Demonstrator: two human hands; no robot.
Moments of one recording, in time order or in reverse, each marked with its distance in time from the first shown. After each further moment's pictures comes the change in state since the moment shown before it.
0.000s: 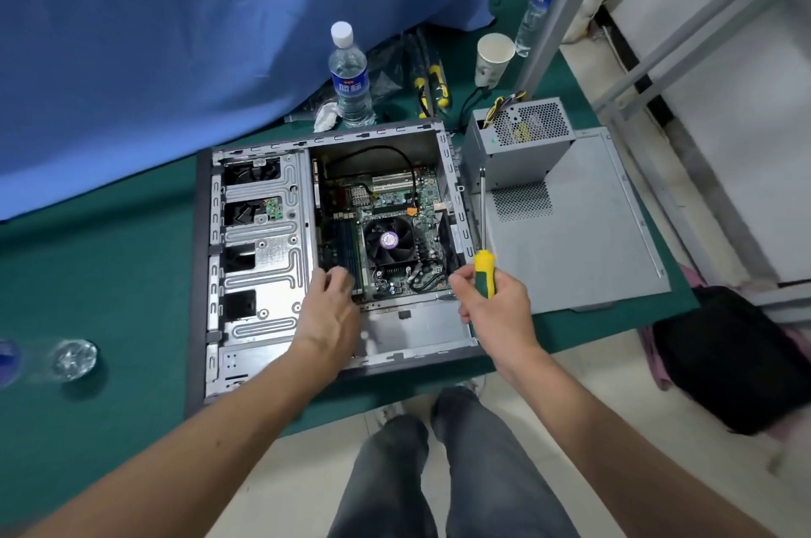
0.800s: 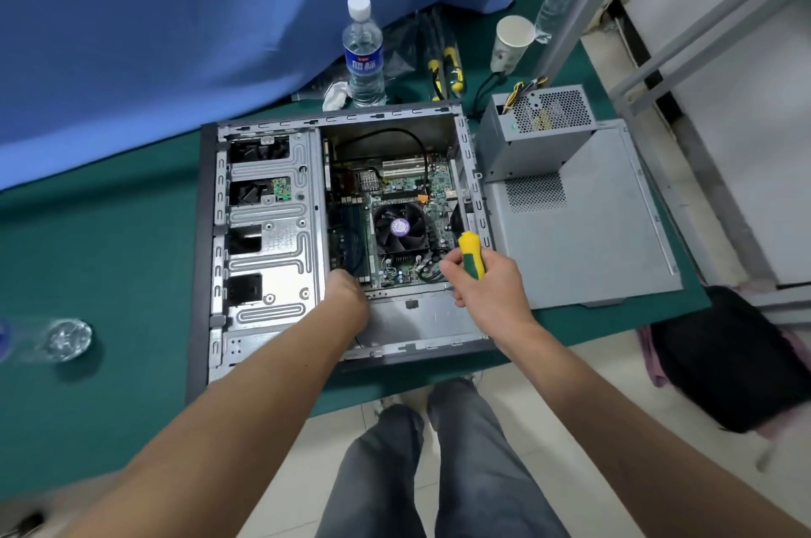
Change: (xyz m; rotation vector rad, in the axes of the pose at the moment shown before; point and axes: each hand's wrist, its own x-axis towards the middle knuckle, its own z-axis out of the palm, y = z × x) left_hand 0.038 0.001 -0.005 0.004 -0.362 0.223; right_hand 0.017 0.001 0.020 -0.177 -0.113 -0.087
